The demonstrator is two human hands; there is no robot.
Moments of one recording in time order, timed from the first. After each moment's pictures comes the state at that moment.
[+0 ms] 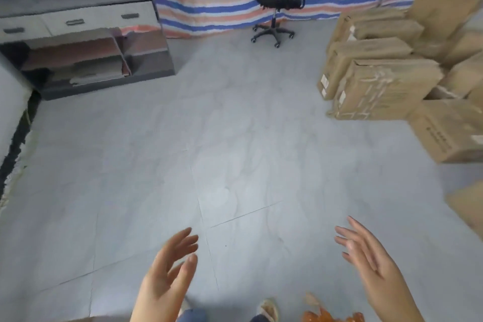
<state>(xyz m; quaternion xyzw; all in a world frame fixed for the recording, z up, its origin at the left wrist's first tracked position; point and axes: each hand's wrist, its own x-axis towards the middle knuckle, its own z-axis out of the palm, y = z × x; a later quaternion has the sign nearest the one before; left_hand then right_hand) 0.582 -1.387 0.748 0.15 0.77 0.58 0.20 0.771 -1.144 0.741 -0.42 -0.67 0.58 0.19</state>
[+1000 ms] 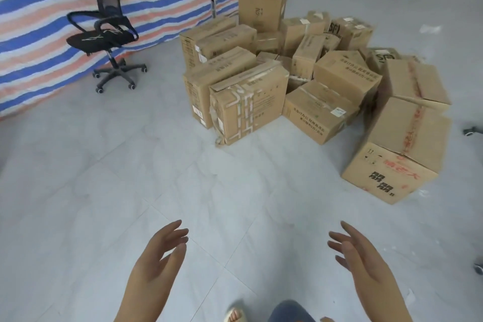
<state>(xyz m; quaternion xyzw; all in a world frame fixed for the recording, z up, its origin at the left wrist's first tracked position) 0.470 -0.856 0.749 0.37 0.71 0.48 0.35 0.775 -0.777 0.738 -0.62 -0.50 0.48 0.37</state>
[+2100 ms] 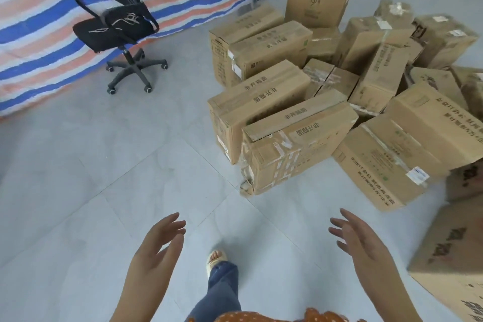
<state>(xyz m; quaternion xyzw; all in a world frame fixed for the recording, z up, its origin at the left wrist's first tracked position) 0.209 -0.367 0.732 0.29 0.76 0.47 0.33 0.500 -0.230 0.711 -0.61 -0.53 0.52 0.28</state>
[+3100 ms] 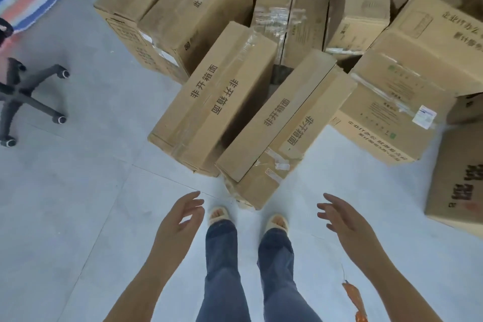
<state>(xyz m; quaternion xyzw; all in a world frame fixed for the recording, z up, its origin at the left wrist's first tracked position) 0.067 0.066 0.604 0.43 0.74 0.19 0.48 0.379 0.062 0.584 -0.74 -0.36 0.54 0.17</state>
